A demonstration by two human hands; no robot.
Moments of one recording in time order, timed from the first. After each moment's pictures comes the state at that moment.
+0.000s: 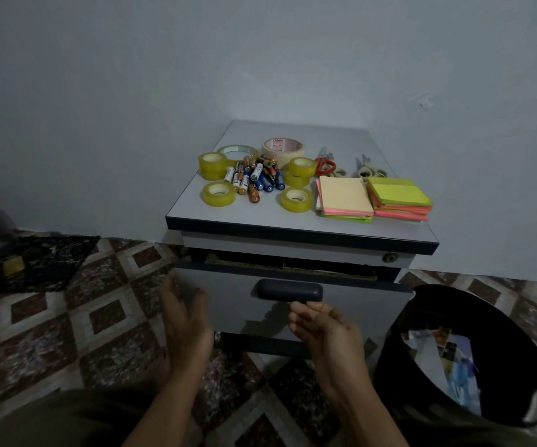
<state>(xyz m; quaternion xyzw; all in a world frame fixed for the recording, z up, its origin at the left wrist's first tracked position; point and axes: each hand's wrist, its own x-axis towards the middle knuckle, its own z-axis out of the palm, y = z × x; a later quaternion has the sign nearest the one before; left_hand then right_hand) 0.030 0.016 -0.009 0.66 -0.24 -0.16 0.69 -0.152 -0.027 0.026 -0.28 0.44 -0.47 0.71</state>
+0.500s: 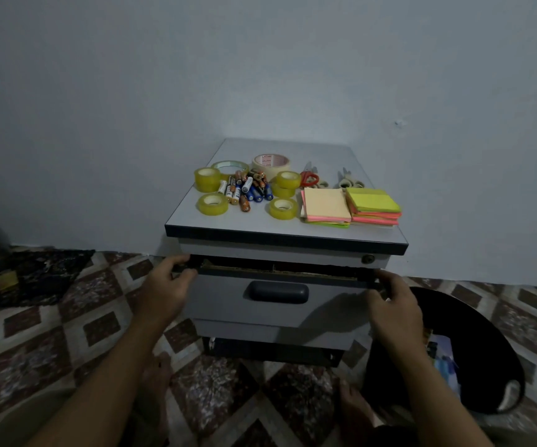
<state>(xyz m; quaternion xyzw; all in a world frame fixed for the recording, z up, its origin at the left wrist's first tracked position) 0.085 0.014 0.050 0.73 -0.40 -0.19 0.52 -0.243 -0.066 0.057 -0.60 0.63 -0.41 0.28</state>
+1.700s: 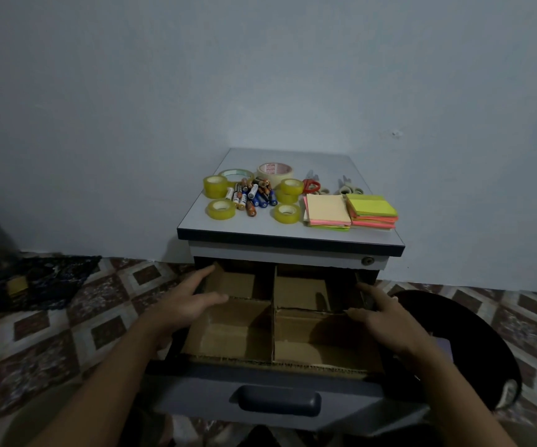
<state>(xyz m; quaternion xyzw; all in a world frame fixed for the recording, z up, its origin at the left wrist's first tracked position) 0.084 0.036 0.065 0.71 -0.45 -0.41 0.36 -0.255 -0.045 0.085 -0.67 0.59 -0.19 0.40</state>
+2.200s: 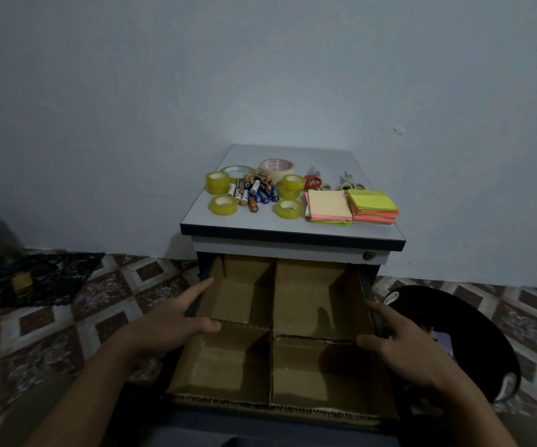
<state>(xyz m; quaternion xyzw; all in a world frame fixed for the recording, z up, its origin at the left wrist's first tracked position) 0.095 0.078 0.062 0.66 -0.52 -0.45 0.30 -0.278 -0.012 0.079 -0.70 0.59 -0.12 0.39</state>
